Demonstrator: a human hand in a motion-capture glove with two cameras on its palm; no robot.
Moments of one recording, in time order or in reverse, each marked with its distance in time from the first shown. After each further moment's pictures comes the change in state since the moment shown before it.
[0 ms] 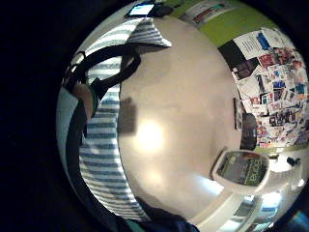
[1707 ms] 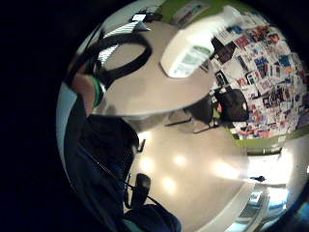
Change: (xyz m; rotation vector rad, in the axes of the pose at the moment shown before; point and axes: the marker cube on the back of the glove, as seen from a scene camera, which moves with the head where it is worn) arm 0.088 0.265 -0.027 -0.013 -0.045 -0.204
